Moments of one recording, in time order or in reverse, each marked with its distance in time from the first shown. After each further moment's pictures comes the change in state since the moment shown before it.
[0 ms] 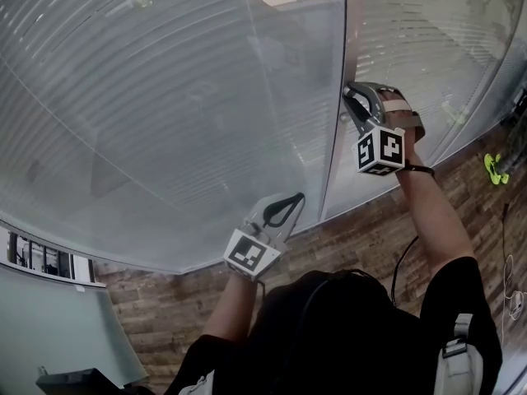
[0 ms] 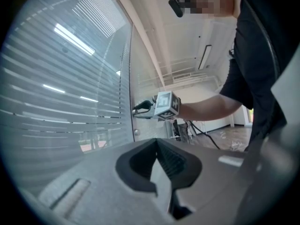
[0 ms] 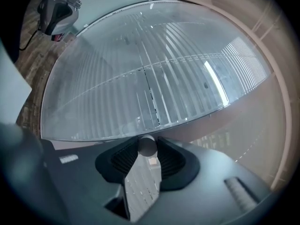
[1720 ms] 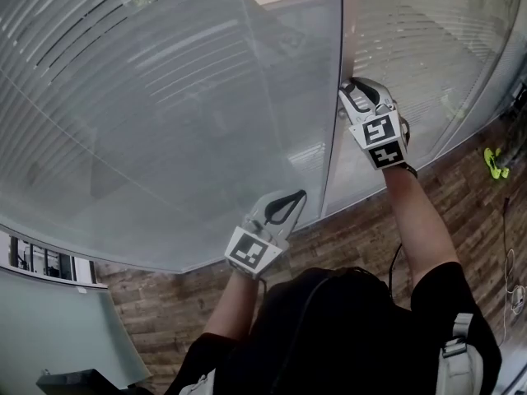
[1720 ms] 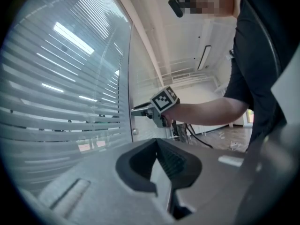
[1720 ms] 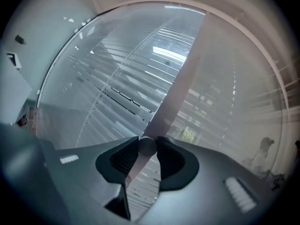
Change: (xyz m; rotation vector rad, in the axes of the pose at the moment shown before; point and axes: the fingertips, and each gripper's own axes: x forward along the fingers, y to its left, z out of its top) left arm 0.006 -0.008 0.005 -0.022 0.029 -0.021; right arm -0.002 -0.013 -0.010 0.772 -0.078 -0.004
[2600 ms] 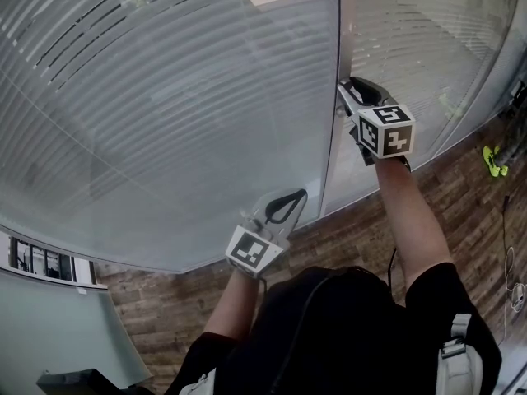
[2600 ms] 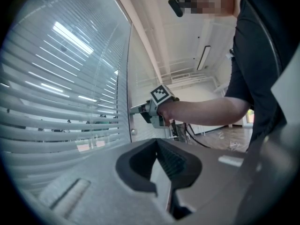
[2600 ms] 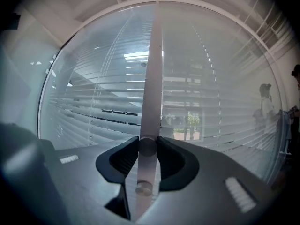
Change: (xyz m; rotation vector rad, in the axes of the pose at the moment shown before) left arm 0.000 -0.003 -0.002 0.001 -0.009 -0.004; right arm 0.003 -0.008 -0.008 0.478 -0.040 0.047
